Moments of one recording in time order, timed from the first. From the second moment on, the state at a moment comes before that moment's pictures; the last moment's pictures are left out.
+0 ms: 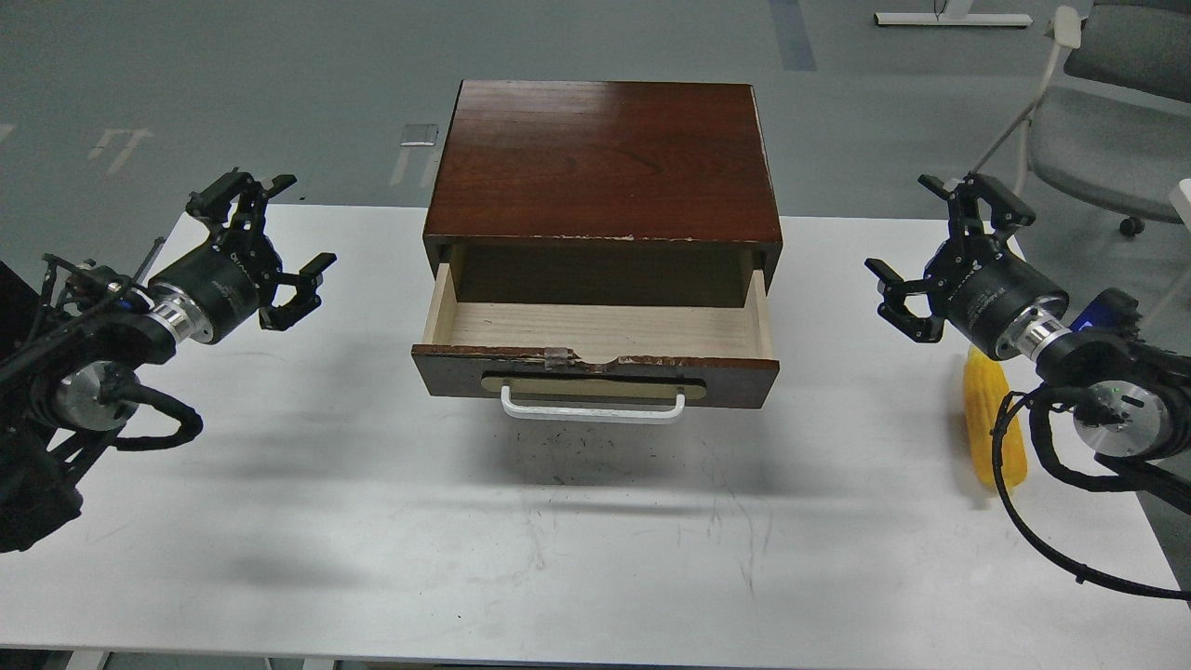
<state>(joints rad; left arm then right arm) -0.65 0.57 -0.68 -0.79 0.14 -0.44 -0.21 0.76 -0.79 0.27 1.26 0.22 0.15 0.36</state>
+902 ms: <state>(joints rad) -0.65 0.63 -0.68 -0.81 0.14 -0.44 -0.21 0.78 -0.83 0.28 1.26 0.22 0.15 0.37</state>
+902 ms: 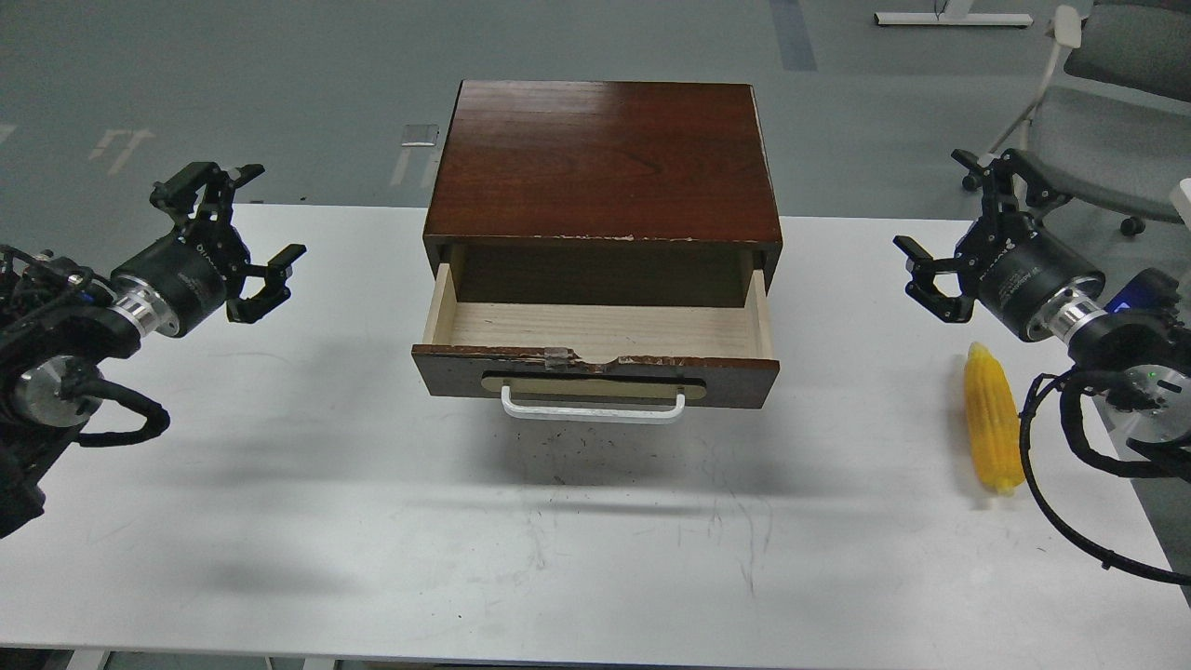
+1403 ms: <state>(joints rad) -0.65 0.65 -0.69 -0.89 0.14 -0.43 -0.21 0.78 -0.89 0.32 1.27 0.22 0.14 0.37</state>
